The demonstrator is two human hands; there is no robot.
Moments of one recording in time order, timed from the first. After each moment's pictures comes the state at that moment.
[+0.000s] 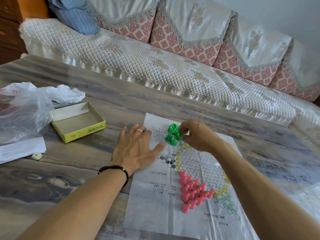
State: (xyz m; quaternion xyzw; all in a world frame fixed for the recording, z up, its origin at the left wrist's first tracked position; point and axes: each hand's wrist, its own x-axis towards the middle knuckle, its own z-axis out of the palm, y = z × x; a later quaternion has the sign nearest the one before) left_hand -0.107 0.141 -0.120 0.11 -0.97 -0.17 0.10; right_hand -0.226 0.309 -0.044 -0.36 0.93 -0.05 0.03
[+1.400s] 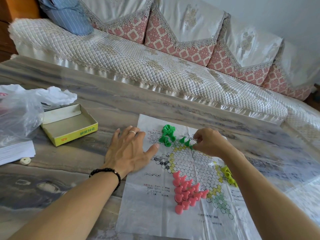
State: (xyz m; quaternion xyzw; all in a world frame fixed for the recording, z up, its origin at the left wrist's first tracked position) left_hand -0.108 0.141 -0.120 0.11 -0.97 -0.17 0.10; right_hand -0.236 0.359 -0.043 -0.25 0.97 -0.03 0.05
